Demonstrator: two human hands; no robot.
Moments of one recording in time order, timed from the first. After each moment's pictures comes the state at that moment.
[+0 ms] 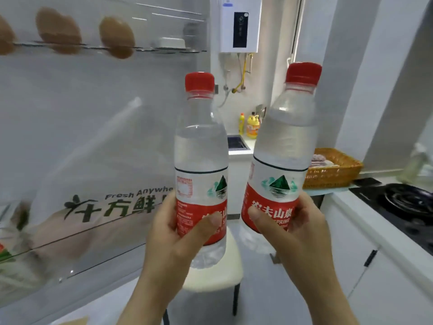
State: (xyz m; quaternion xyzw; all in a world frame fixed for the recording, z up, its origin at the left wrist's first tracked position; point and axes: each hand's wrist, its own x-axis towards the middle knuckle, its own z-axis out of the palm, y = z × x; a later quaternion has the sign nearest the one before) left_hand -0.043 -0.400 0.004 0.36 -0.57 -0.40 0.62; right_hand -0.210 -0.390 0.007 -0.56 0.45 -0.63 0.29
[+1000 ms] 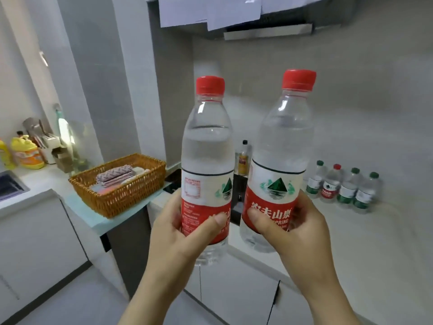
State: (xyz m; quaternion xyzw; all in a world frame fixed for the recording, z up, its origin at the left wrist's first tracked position) left_hand -0.469 -0.474 -0.001 0.06 -0.69 -0.61 0.39; right_hand -0.564 -0.338 -0.004 -0.30 0.64 -0.71 0.01
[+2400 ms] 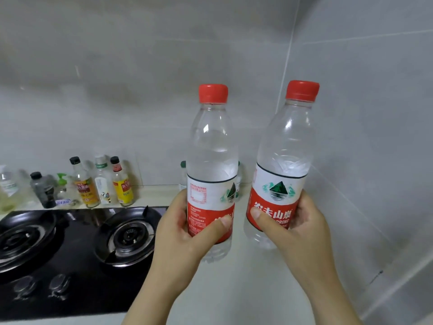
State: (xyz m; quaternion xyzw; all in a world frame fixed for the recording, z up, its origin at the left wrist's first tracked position) left_hand -0.860 -0.340 -0.036 -0.13 -0.67 -0.72 0.13; right_hand -0.852 -0.165 -0.032 -0.02 0.72 -0.66 -0.20
